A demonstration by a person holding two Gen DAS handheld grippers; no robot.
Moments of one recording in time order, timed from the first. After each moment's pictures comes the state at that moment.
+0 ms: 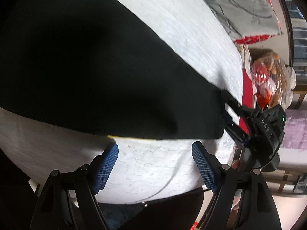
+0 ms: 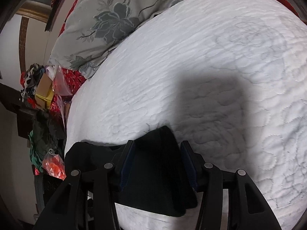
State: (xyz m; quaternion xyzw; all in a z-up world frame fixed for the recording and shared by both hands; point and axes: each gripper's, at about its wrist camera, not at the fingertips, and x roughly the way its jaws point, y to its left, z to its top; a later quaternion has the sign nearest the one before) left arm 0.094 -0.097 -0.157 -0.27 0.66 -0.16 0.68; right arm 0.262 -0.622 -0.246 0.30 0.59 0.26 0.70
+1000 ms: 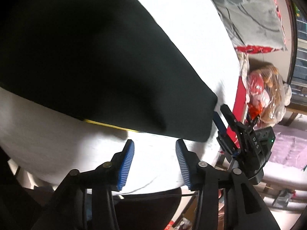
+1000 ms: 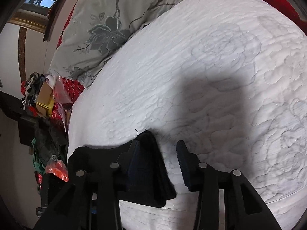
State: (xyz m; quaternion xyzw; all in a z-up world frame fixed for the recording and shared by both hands) left arm 0.084 -0.122 -0.153 -0.34 0.69 -0.16 0.63; right arm 0.259 -0.668 -0.246 0.33 0.58 0.24 0.70
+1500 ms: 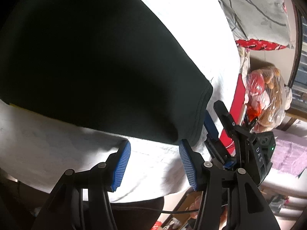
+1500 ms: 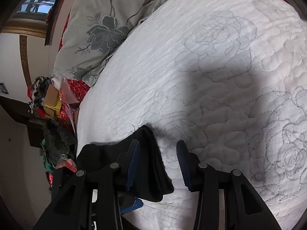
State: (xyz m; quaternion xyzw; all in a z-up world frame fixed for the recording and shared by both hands) left arm 0.090 -0.175 -0.186 -0.37 0.69 -0.15 0.61; right arm 0.259 -0.679 -0.261 0.37 0.59 0.26 0.67
